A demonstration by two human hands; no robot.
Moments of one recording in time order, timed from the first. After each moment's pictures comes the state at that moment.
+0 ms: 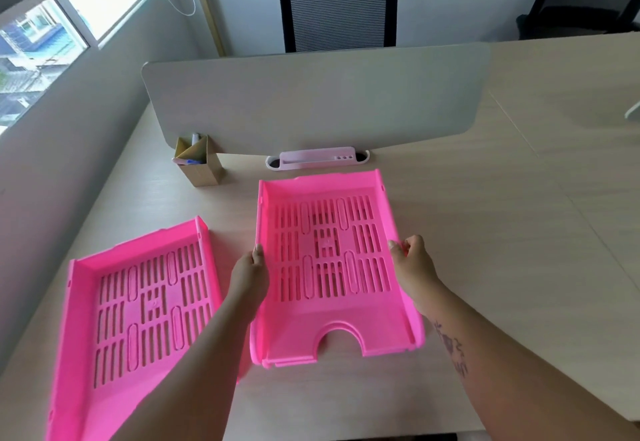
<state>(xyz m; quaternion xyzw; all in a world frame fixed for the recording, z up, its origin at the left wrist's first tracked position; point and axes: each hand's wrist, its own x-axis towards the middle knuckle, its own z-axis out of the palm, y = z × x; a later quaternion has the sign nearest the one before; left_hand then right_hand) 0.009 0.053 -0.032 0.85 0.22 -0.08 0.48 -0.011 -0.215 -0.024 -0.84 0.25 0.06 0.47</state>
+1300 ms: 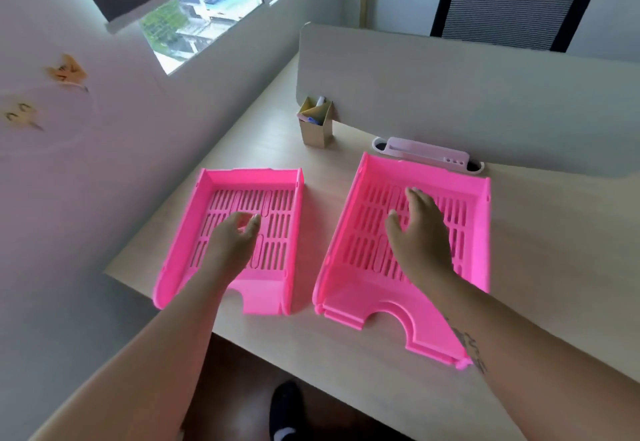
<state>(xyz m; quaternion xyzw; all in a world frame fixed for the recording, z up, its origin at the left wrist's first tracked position) -0.084 0.175 0.014 0.90 0.26 0.07 0.33 0.009 -0.105 0.024 -0.93 -0.09 -0.05 0.35</state>
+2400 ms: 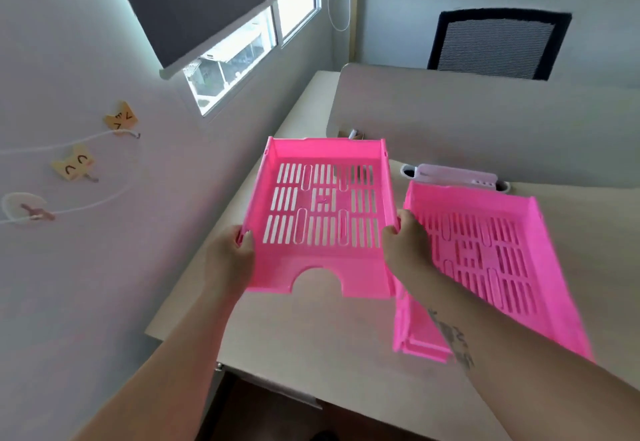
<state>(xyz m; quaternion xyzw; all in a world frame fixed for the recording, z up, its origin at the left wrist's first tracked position) -0.082 0.307 0.038 0.87 0.25 0.14 0.40 -0.004 0.053 0.042 -0.89 0.06 0.00 0.45</state>
